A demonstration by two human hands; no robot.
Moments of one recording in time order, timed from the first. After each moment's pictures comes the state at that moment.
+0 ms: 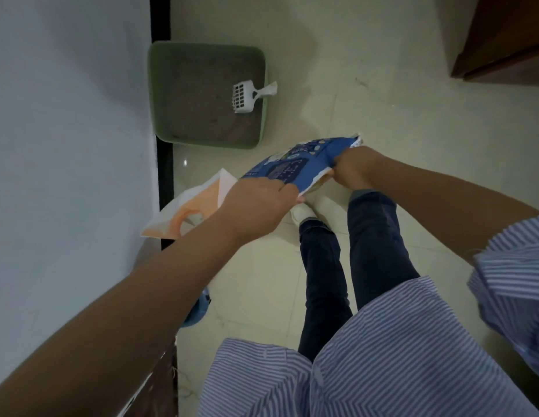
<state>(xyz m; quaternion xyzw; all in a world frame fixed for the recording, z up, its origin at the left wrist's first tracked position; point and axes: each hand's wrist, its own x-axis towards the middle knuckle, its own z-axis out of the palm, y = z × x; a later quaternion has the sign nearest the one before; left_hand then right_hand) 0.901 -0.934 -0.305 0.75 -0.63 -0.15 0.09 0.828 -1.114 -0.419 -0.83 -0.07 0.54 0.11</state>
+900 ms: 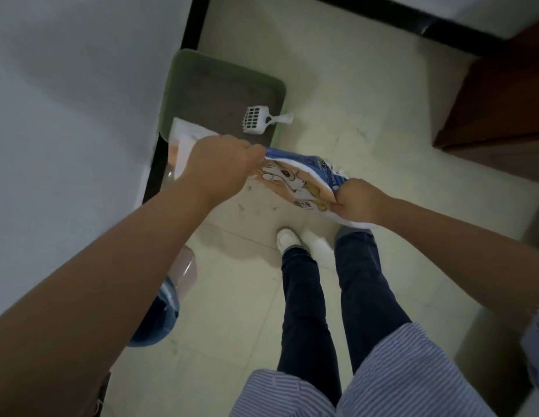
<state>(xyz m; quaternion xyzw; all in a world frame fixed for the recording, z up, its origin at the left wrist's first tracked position) 0.981 -0.878 -0.280 0.83 -0.54 -0.11 -0.04 0.850 -1.075 -0.354 -0.87 -0.01 0.45 0.21</state>
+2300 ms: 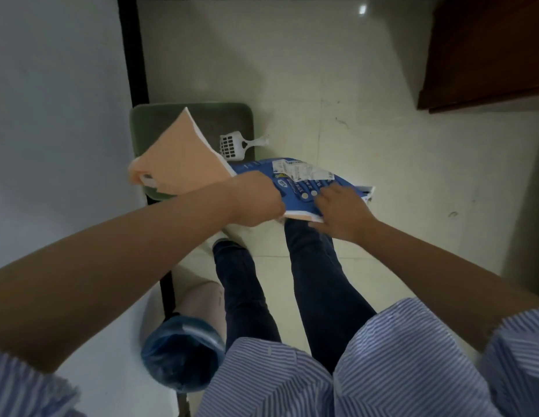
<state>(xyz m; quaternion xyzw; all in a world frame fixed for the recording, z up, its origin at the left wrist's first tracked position) 1.060 -0.996 -0.327 0.39 -0.79 -0.34 -0.33 0.898 -1.083 -0.377 -0.87 0.08 0.43 0.22</state>
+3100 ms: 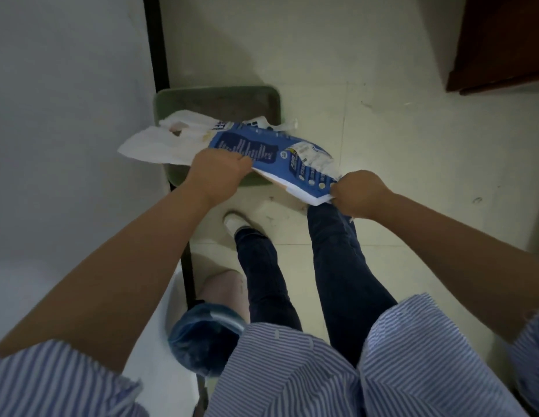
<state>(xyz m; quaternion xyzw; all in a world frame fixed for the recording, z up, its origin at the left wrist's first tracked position) 1.136 -0.872 -0.366 0.69 -0.65 -0.30 -0.08 0.960 -1.036 -0.365 -0.81 0.16 0.53 0.19</state>
